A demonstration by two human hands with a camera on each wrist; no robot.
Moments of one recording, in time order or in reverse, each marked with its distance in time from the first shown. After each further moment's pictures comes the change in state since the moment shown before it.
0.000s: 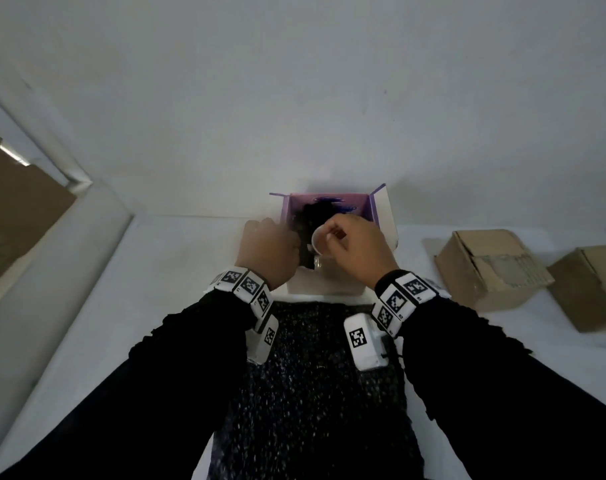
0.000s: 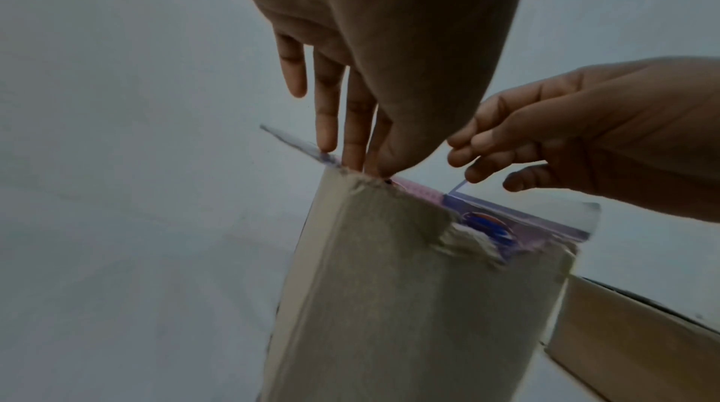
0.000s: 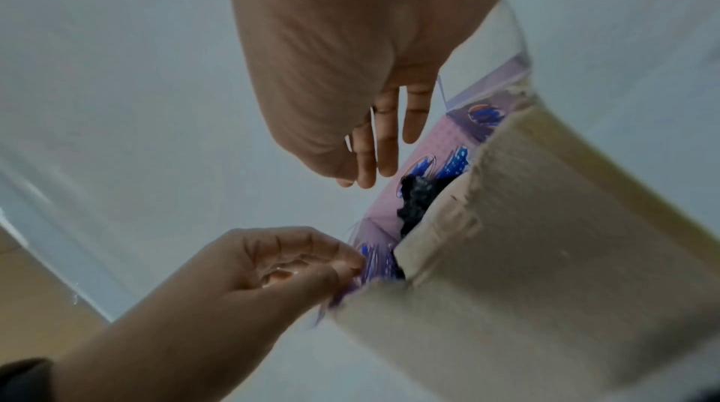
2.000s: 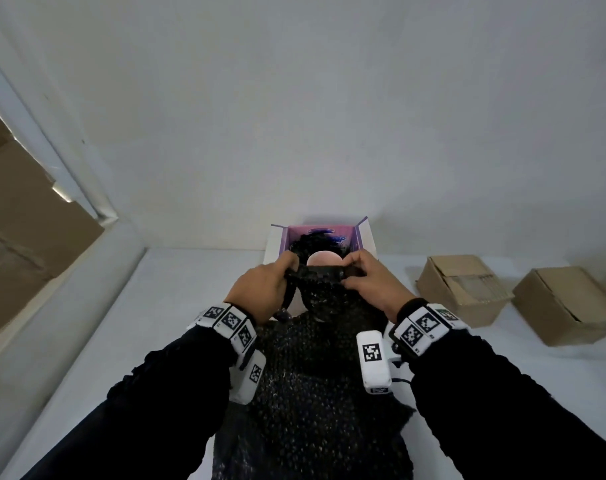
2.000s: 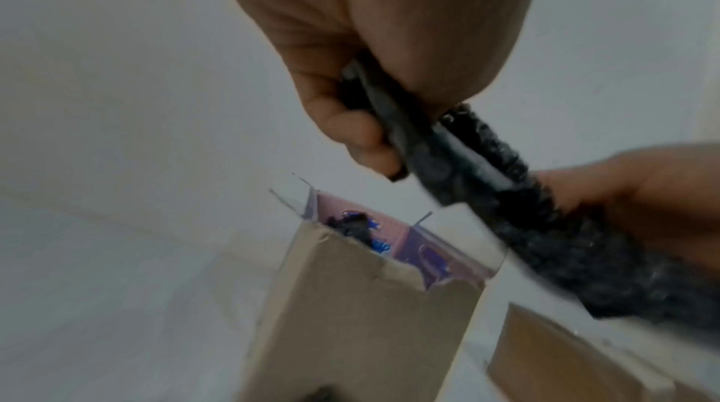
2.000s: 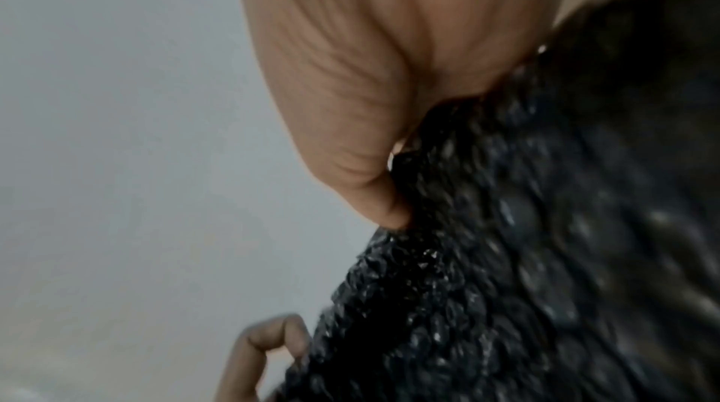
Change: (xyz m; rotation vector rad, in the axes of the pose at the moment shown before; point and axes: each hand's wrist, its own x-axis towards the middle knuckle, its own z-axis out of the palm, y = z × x) left_hand -0.057 0.003 -0.052 -0.503 0.016 0.054; right_hand -0.051 -0.026 -0.045 0.373 -0.142 0.434
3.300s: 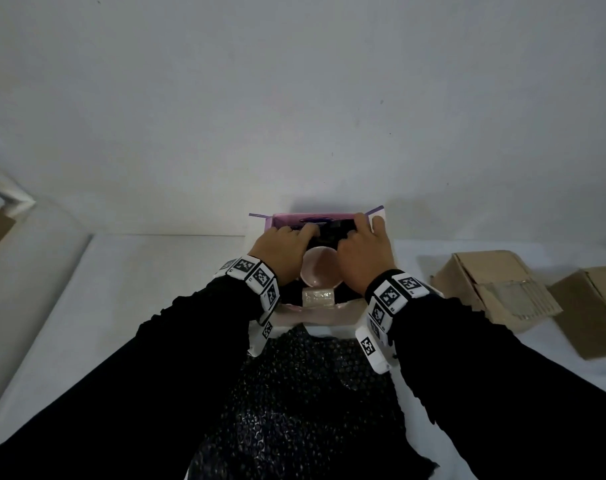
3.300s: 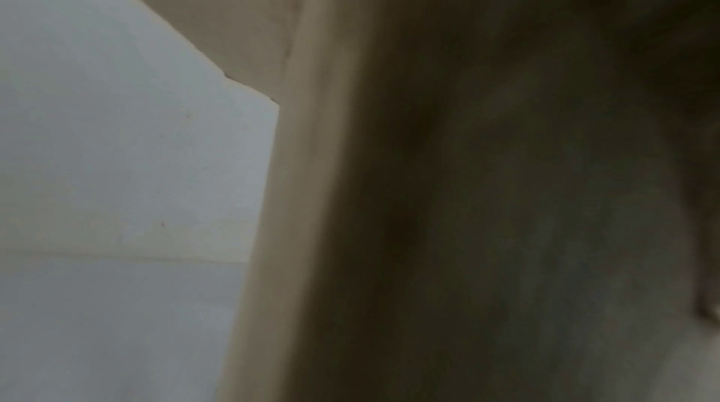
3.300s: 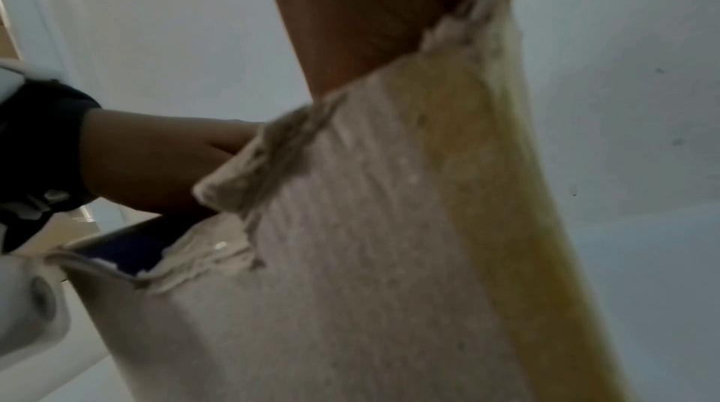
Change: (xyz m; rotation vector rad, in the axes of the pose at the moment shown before) left_hand 0.152 -0.063 0.088 0.339 -0.215 0.122; right_hand 0.133 0.024 0.014 -1.435 0.060 -0.211
